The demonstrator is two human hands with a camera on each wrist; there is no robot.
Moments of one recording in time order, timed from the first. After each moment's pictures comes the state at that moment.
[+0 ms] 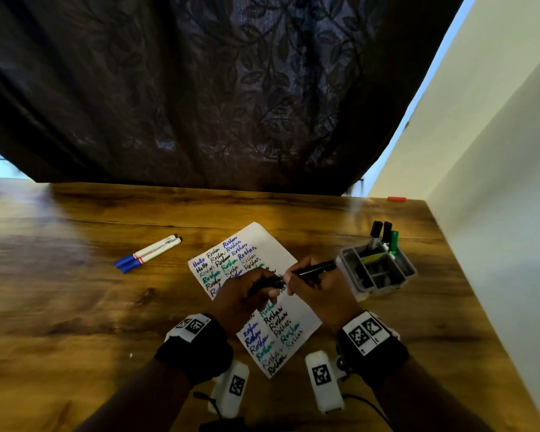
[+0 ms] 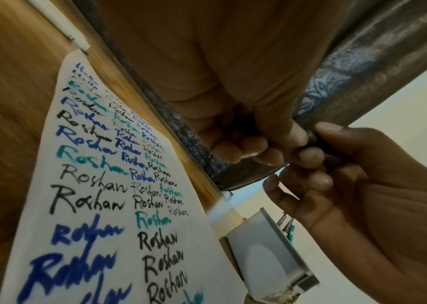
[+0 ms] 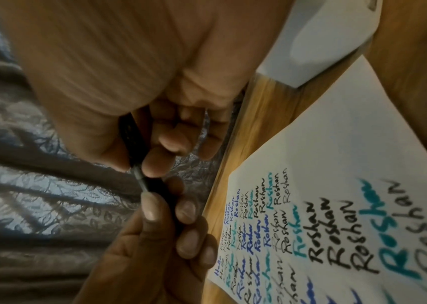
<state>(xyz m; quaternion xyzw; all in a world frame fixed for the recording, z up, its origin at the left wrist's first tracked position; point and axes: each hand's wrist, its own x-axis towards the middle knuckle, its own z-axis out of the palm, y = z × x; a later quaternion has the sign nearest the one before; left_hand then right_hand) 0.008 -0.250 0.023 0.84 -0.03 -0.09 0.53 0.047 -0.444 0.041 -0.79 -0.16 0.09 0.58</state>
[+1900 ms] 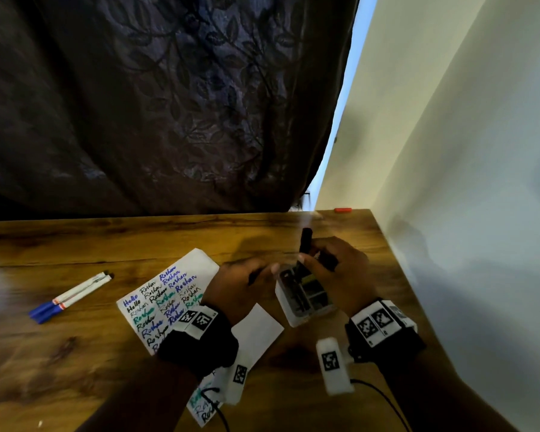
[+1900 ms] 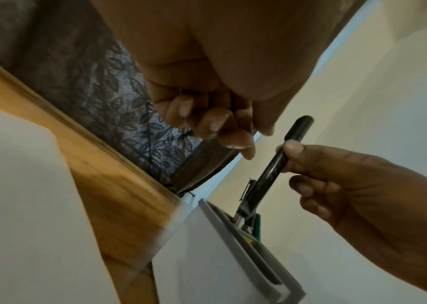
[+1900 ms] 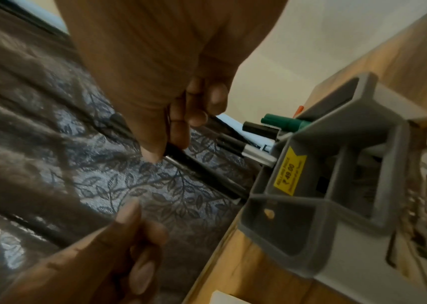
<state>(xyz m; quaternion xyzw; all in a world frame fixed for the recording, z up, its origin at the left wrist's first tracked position) 0.094 -0.358 0.051 0.90 -0.13 0.07 0.41 0.113 -0.573 0.088 -0.92 -0.11 -0.11 0.37</state>
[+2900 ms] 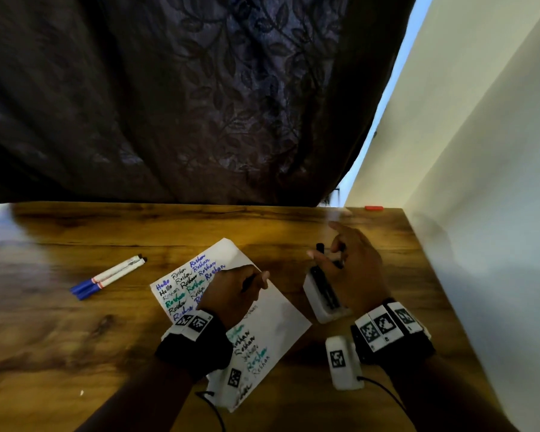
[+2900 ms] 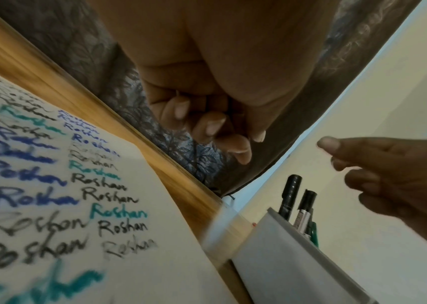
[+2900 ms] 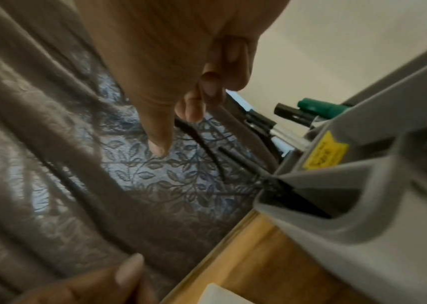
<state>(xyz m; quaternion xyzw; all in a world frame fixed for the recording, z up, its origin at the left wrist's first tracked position) 0.073 -0.303 0.030 0.92 -0.01 -0.03 0.39 0.123 -0.540 0.068 -0.93 -0.11 -0.11 0.33</state>
